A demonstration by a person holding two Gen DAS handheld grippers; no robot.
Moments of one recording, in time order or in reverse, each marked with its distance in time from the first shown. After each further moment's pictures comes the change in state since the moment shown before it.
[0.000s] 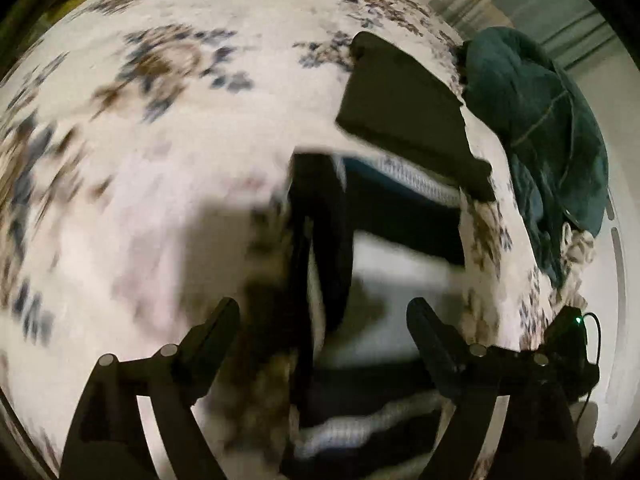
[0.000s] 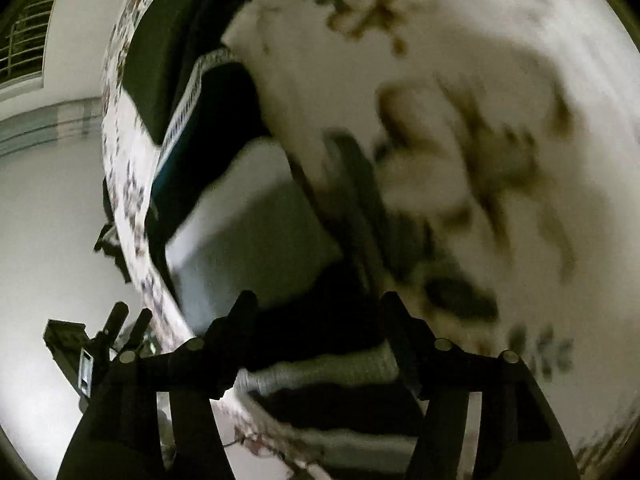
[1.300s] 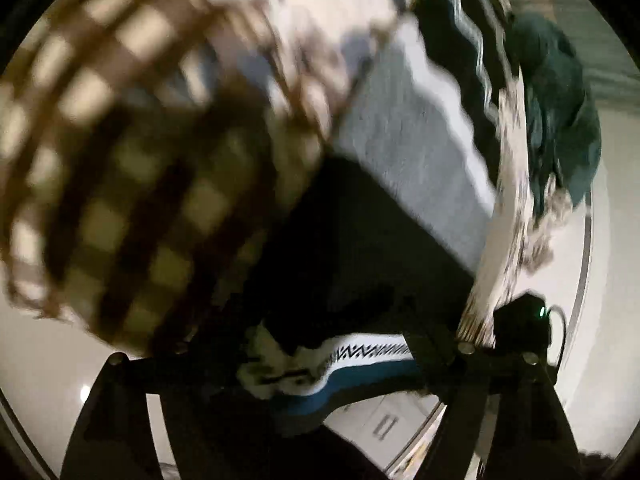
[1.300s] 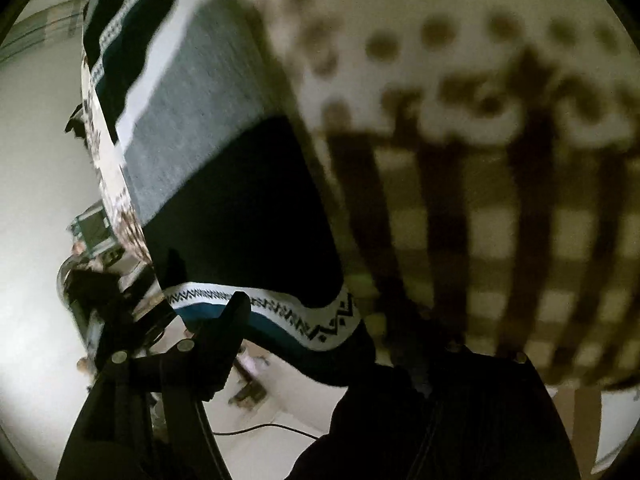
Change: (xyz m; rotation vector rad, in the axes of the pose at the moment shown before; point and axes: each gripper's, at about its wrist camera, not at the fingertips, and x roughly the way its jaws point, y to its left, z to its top) left arm 0.033 0.063 -0.347 -0.306 0.283 -0.199; right arm 0.066 -0.189 -0.259 -0.121 0.283 -0.049
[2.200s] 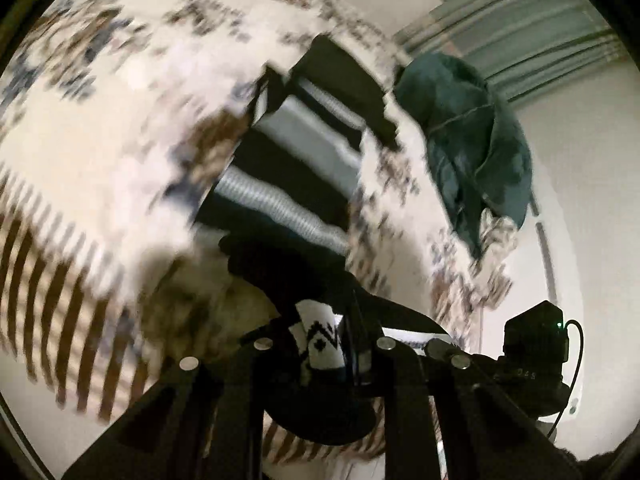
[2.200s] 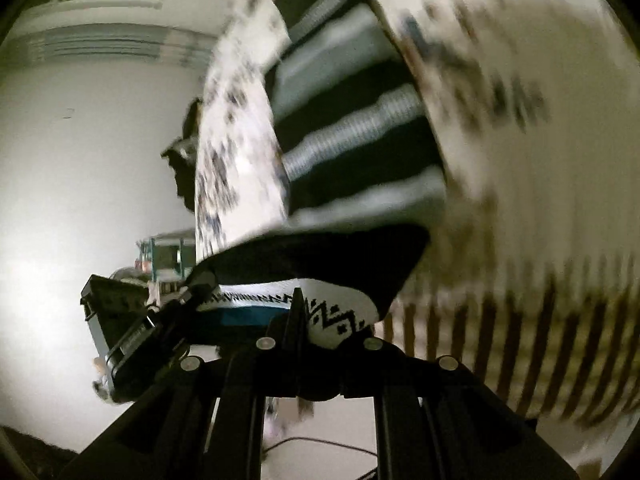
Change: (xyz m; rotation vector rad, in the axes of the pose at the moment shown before) left arm -0.118 -0.169 0.044 0.248 -0.393 -0.077; right arm -0.185 0.141 -0.018 -0.287 -0.423 0.147
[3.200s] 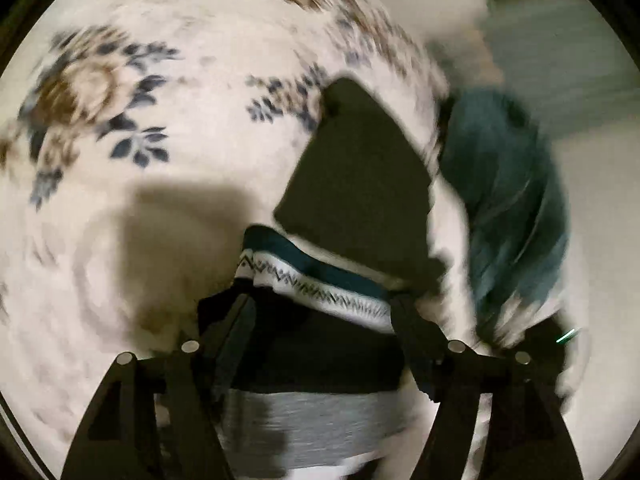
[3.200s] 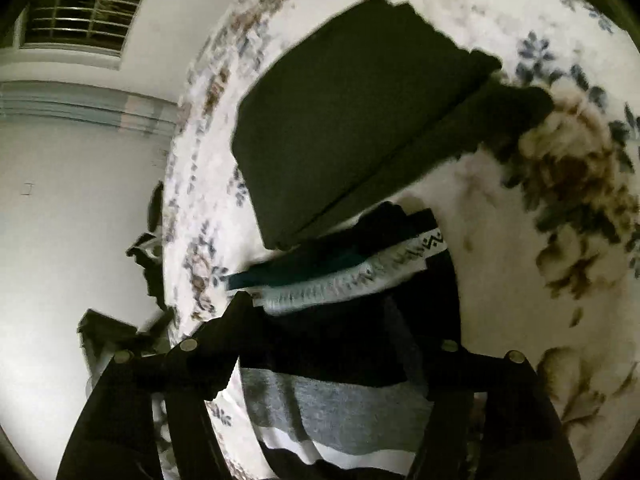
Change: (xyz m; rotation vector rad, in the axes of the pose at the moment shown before) left arm 0.206 0.047 0.329 0.031 0.132 0.031; right arm 0.127 0.002 0.383 0.086 -0.156 -0.107
